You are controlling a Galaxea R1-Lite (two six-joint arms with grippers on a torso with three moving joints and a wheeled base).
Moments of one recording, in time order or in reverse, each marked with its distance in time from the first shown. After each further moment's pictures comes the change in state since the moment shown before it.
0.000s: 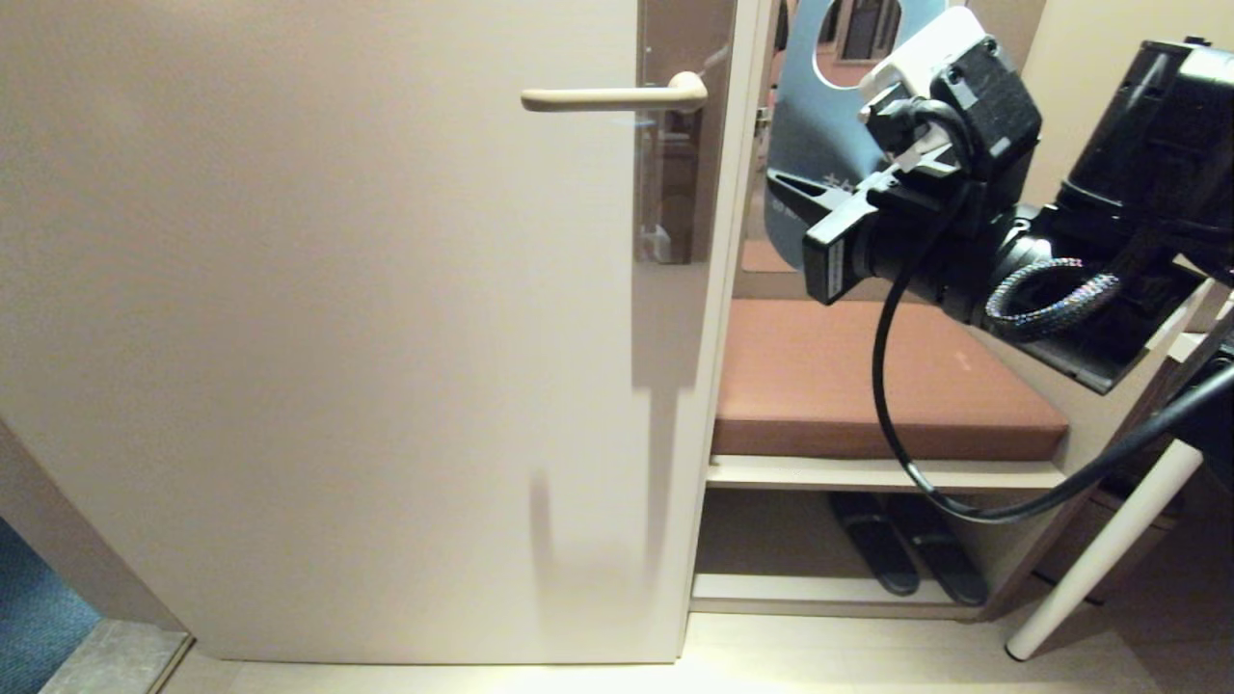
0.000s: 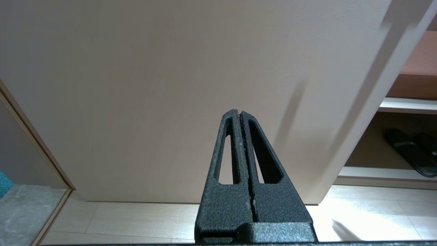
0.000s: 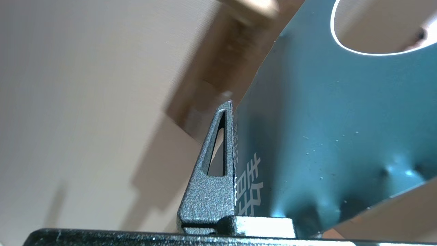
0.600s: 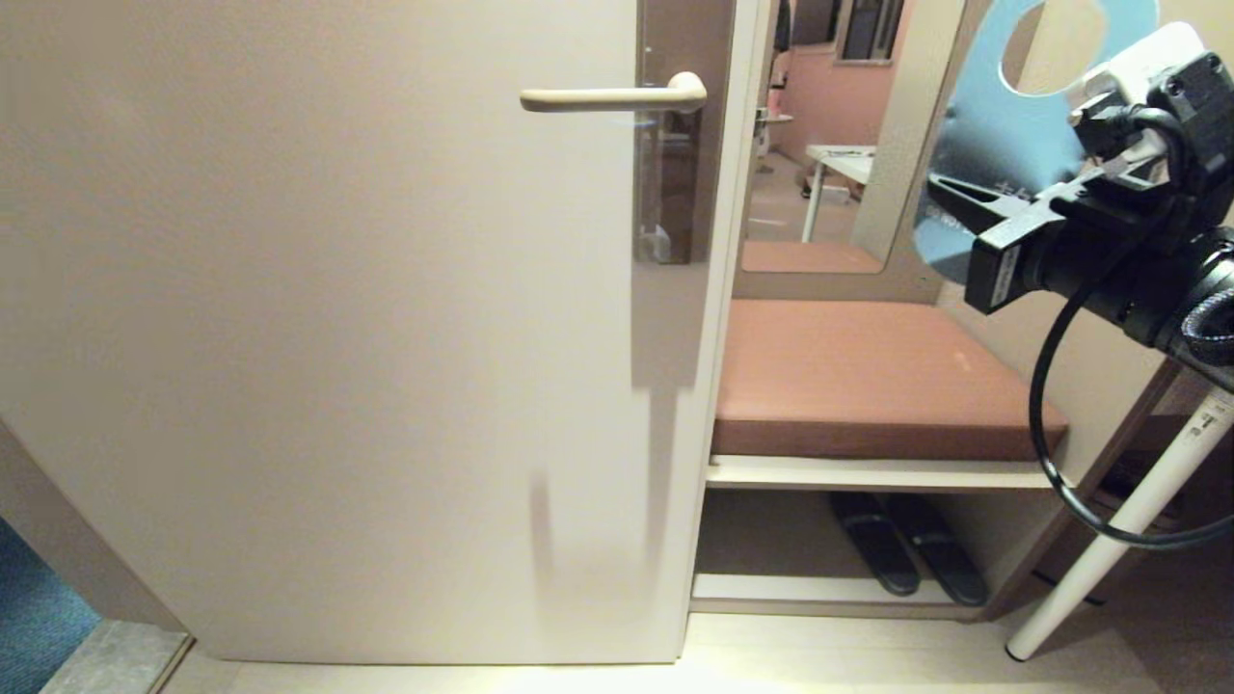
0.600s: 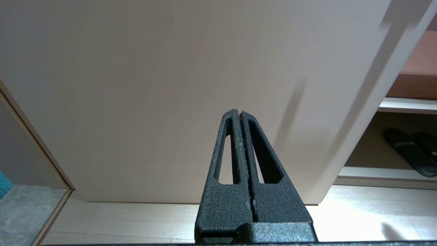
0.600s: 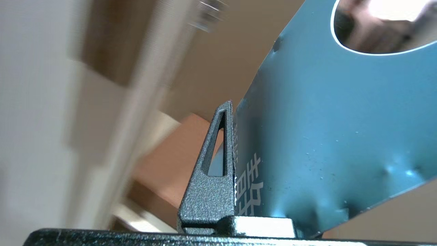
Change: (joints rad) left arm 0.000 0.000 0.000 0.000 0.000 0.000; right arm -0.214 -0.185 0.191 -0.001 -0.003 0.035
